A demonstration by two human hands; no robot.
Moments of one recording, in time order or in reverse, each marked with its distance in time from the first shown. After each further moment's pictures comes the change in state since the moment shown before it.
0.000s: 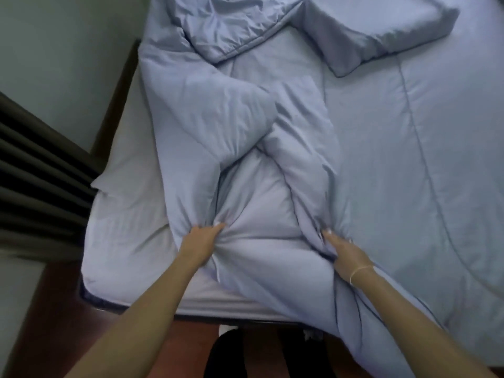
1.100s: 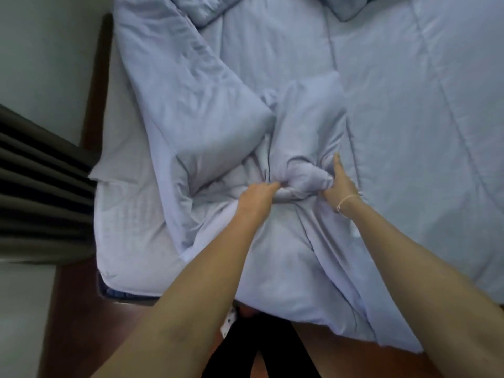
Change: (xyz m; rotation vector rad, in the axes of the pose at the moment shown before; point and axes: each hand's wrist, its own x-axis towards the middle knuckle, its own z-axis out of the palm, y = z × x) left_hand 0.050 0.062 -0.005 -0.033 0.131 0.285; right_hand 0.076 -0.083 0.019 0.632 0.311 0.294
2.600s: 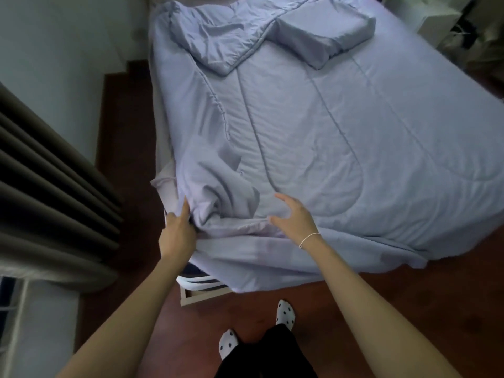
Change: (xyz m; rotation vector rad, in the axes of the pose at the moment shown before) left_hand -0.312 -0.252 -0.074 -0.208 0.334 -0.362; right_hand -0.323 -0.137 0.169 0.127 0.071 -0.263
